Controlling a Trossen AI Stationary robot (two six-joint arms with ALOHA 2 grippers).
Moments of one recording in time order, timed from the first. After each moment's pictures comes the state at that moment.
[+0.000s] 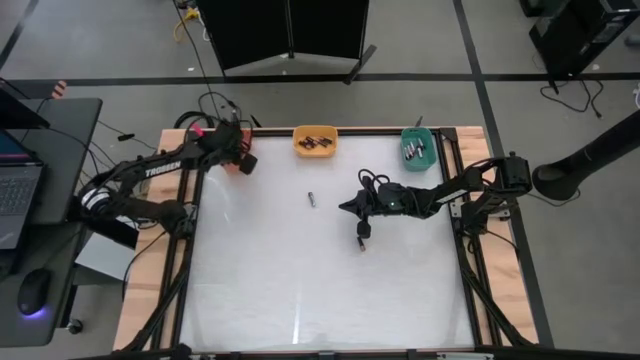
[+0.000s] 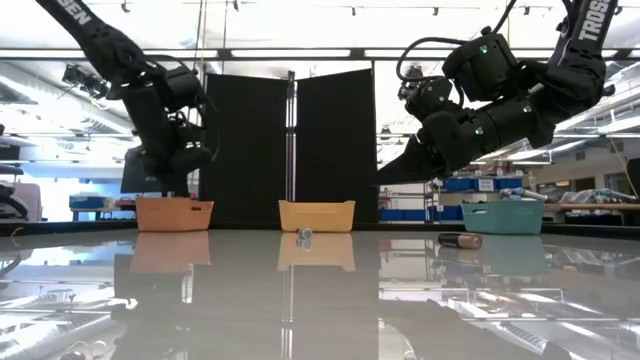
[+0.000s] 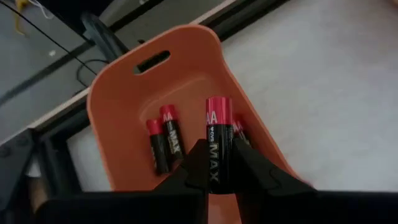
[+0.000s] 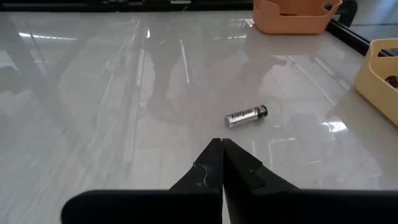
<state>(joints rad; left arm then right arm) 0.84 1.24 0.64 -0.33 -0.27 -0.08 -0.11 1.63 0.44 0.81 0.03 0.00</state>
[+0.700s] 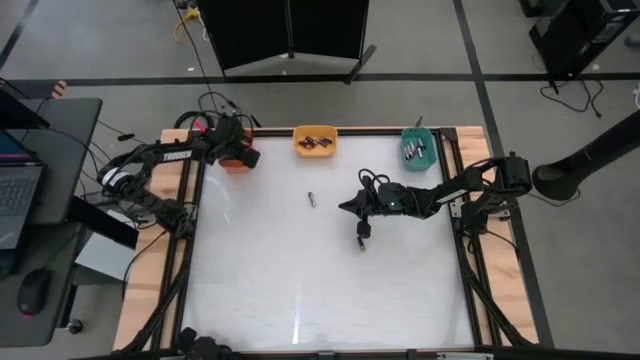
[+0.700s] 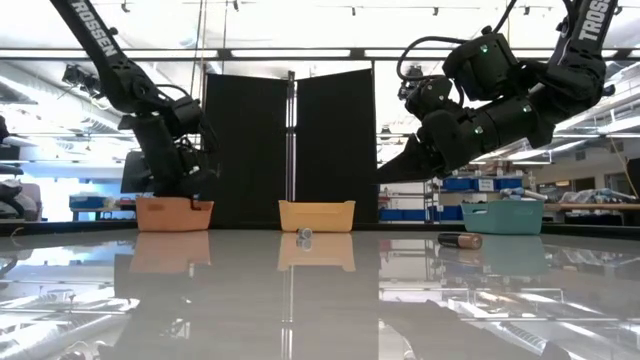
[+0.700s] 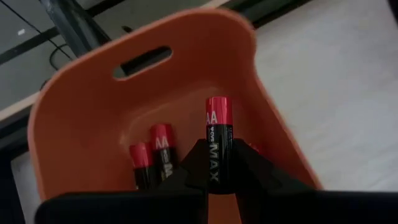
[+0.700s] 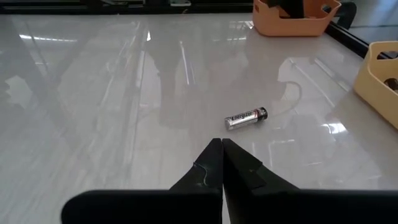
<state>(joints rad) 0.98 1.46 0.64 -0.12 -0.13 -0.06 -0.11 1.63 0.44 0.81 0.03 0.00</state>
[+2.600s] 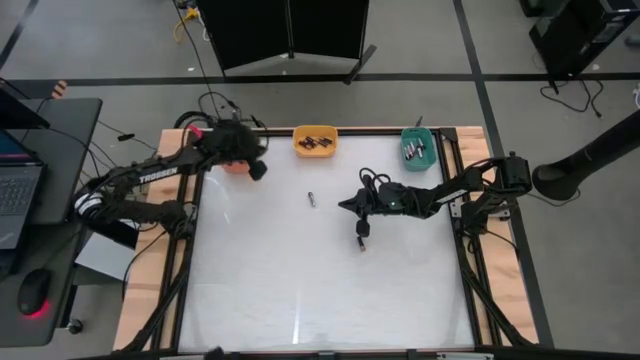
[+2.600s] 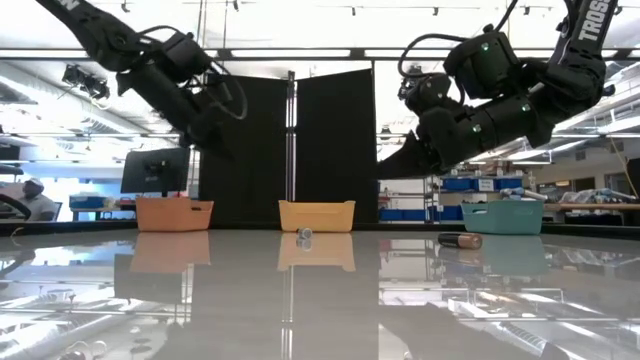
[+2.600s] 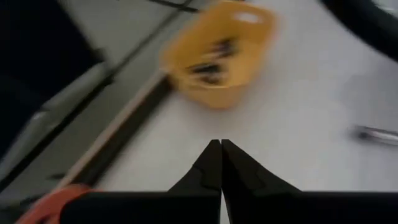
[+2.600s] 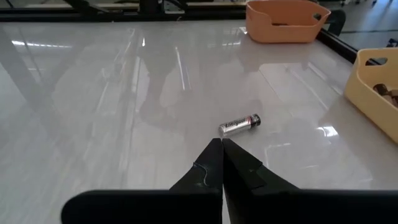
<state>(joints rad) 0.74 1.18 0.64 -0.08 0.07 0.18 -0.11 1.63 0.44 0.83 0.06 0.00</state>
